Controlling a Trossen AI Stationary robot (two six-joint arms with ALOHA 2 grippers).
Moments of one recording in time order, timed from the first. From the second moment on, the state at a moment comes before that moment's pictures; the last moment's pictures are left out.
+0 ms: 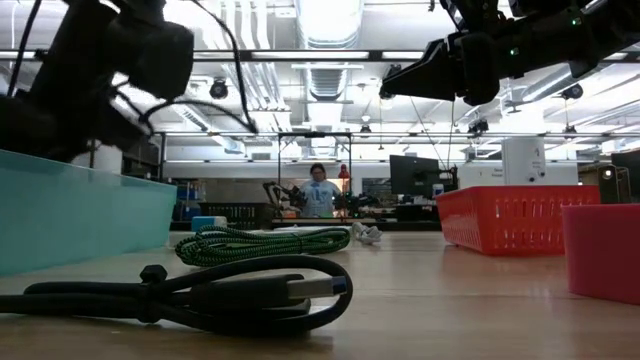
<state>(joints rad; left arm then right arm) -0.19 1.50 0.90 -1.31 0.02 -0.49 0.14 1.30 0.48 0.63 0.37 -0.38</state>
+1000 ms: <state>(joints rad) -0.19 1.51 1.17 -0.53 -0.13 -0.71 0.14 1.31 0.48 0.61 0.37 -0.38</state>
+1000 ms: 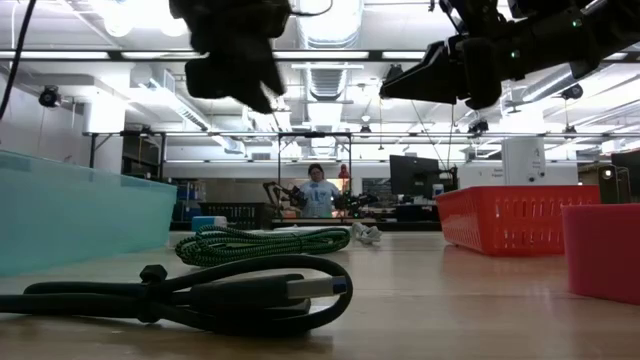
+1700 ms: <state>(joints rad) -0.26 1.78 1.17 -0.34 0.08 -1.04 0.14 1.31 0.48 0.60 0.37 -0.38</state>
